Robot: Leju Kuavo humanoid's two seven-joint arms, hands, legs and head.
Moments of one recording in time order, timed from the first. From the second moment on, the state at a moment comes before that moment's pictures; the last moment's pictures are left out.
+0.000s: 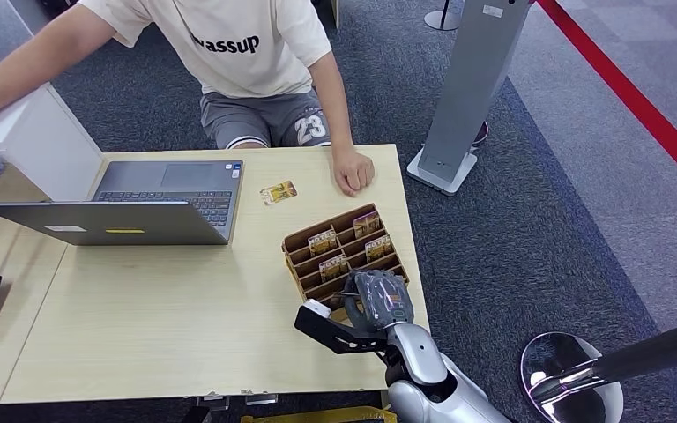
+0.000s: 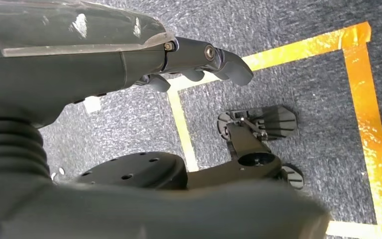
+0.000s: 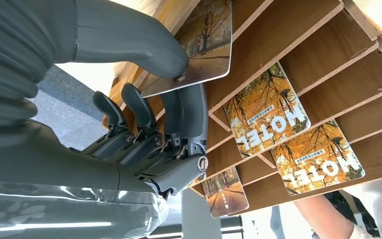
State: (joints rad) left arm -0.11 0.11 -1.17 -0.21 0.92 0.11 -0.02; right arm -0.27 -0.10 0.81 -1.28 0.98 -0.19 0.33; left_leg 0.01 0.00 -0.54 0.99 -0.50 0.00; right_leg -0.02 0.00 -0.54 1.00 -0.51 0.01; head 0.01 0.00
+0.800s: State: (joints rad) left arm -0.11 0.11 -1.17 -0.21 0.94 0.09 -0.03; right arm -0.29 -0.14 0.77 -1.54 0.74 -0.16 0.24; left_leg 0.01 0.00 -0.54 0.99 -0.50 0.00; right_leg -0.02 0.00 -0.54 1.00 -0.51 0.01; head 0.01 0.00
